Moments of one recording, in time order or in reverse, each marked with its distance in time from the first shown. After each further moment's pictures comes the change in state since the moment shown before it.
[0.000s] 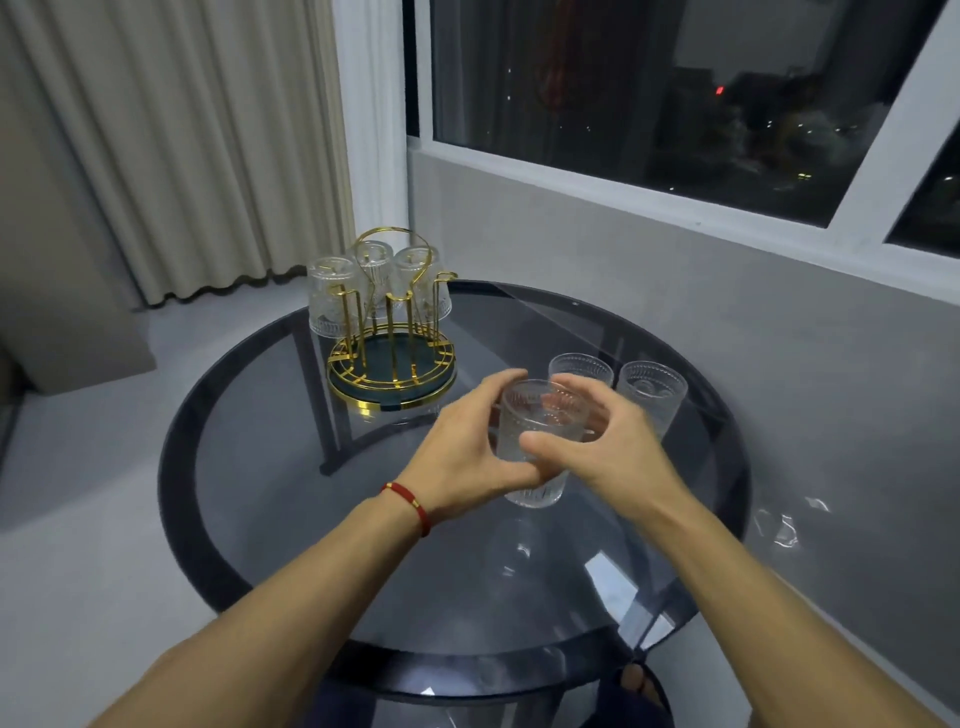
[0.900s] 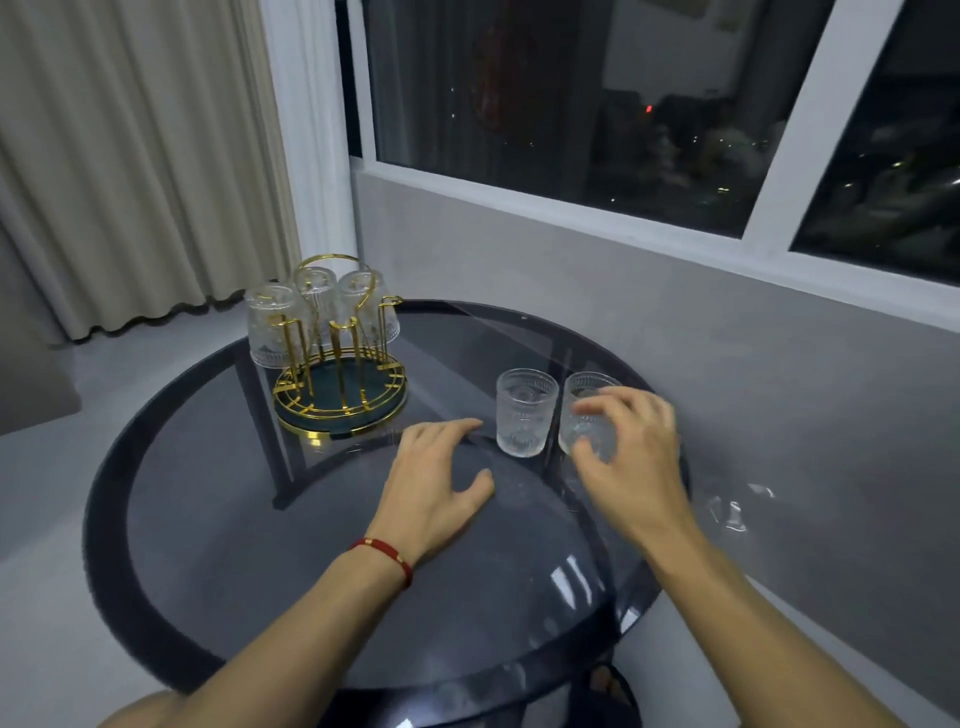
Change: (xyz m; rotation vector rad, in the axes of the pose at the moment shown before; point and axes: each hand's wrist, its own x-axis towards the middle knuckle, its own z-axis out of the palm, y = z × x) left_hand -0.001 -0.012 0.026 0.334 0.083 -0.026; right_hand -0.014 0.015 -0.038 -0.543 0.448 -0.156
